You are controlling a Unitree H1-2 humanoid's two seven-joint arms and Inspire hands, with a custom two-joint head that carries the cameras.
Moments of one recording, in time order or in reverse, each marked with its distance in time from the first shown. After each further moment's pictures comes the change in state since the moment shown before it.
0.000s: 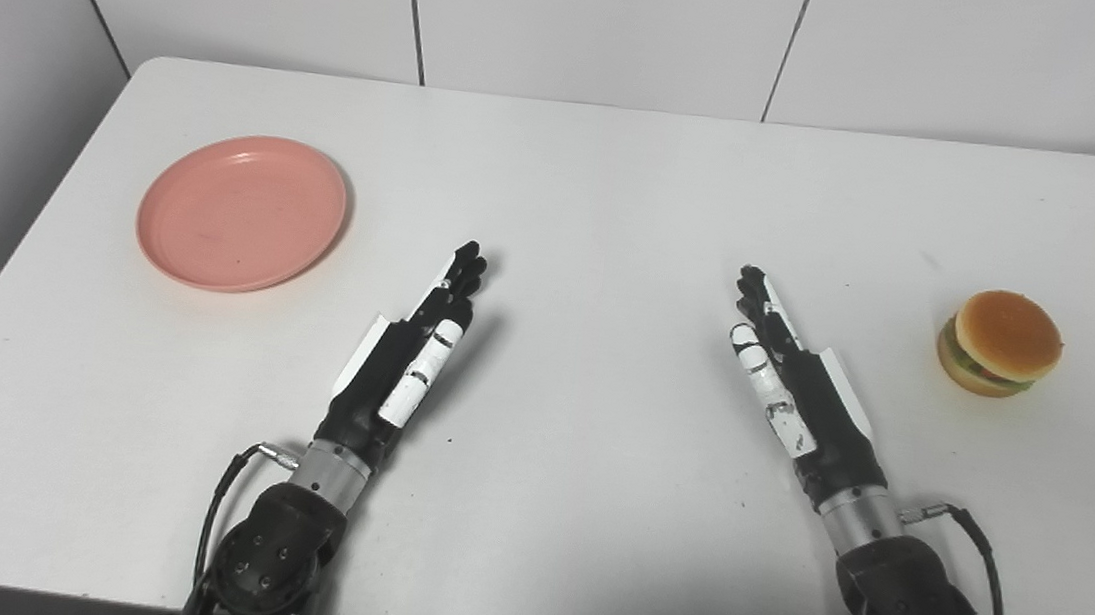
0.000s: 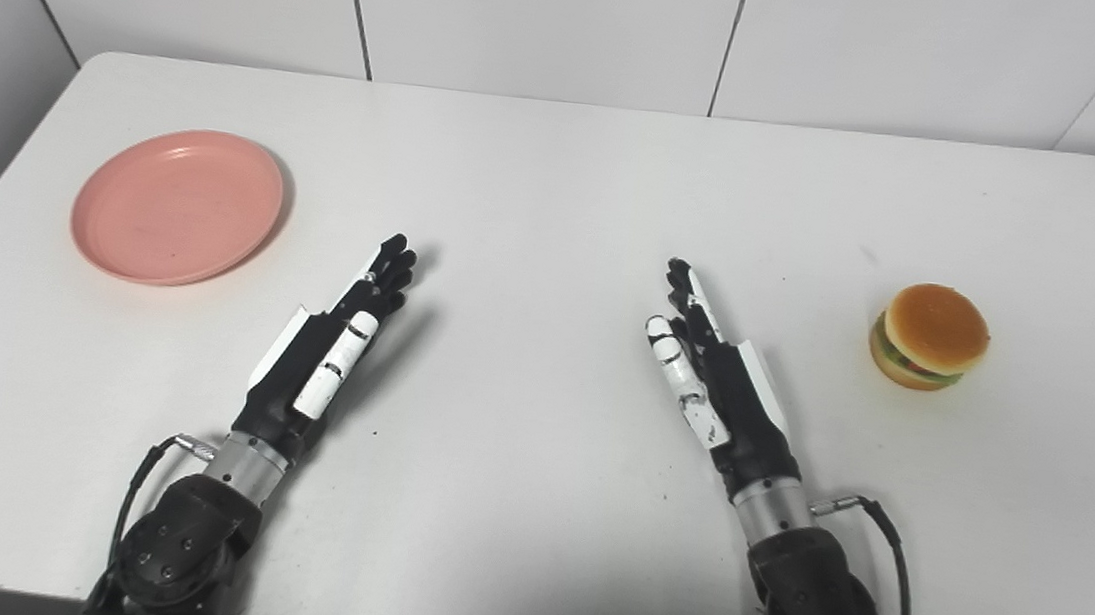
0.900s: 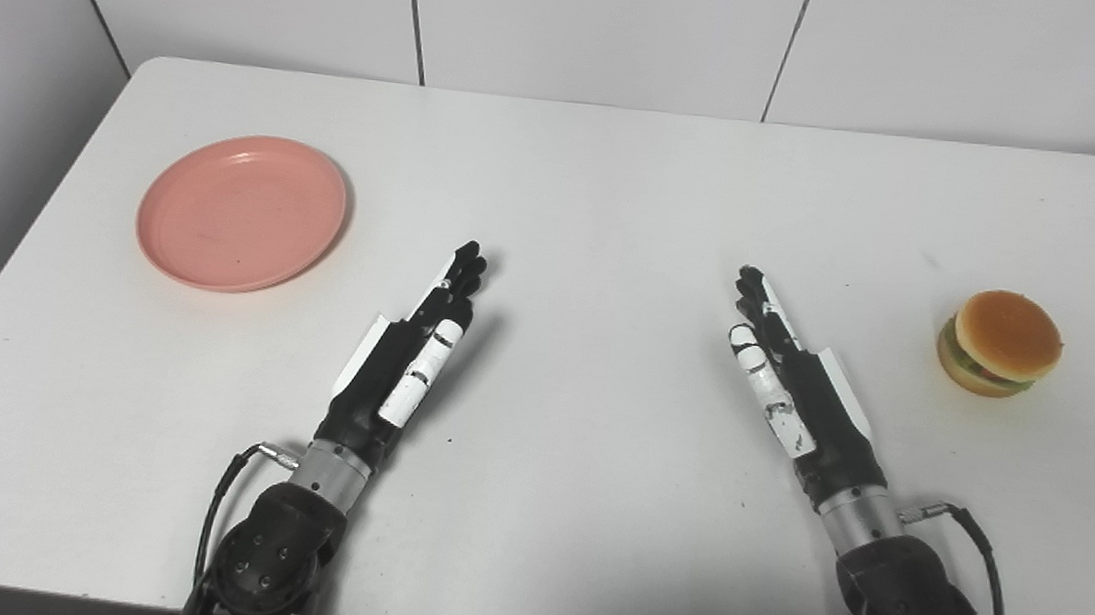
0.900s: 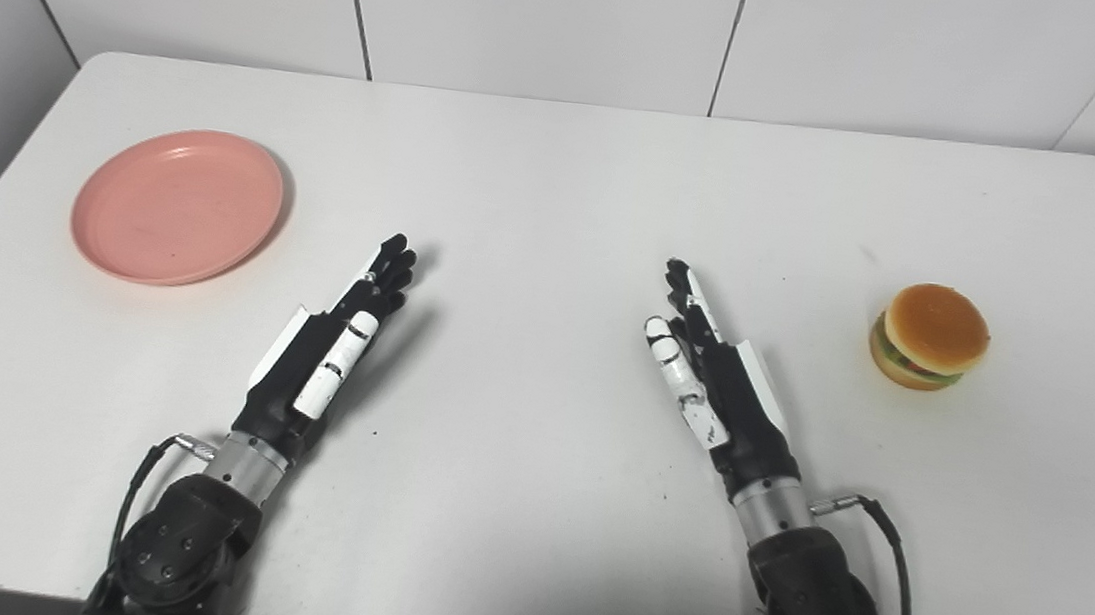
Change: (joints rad) left arm 0.000 0.000 -0.001 0.001 0.001 -0.001 0.000; right arm 0.000 -0.004 0.003 0.000 0.001 0.000 0.000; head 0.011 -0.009
